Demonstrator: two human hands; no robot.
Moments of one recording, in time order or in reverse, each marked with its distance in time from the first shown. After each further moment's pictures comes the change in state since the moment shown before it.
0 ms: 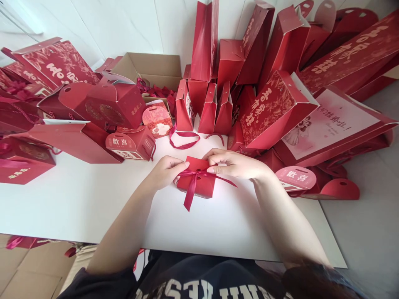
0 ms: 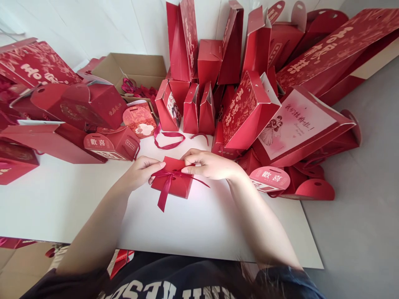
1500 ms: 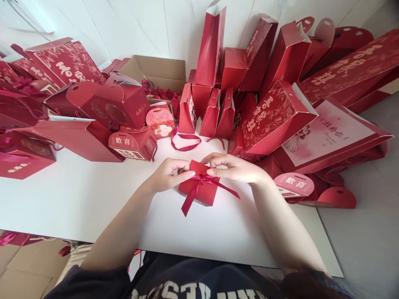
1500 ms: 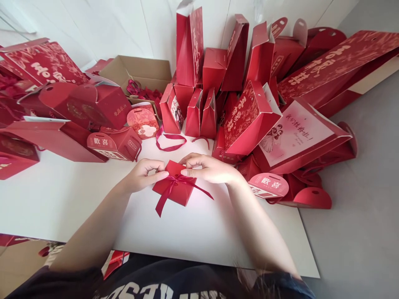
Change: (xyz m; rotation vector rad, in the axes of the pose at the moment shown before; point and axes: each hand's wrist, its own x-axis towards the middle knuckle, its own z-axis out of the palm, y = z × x) left_hand 0.000 -0.001 -0.003 0.084 -0.105 0.381; right_hand 0.003 -0.004 0.004 0.140 0.031 0.006
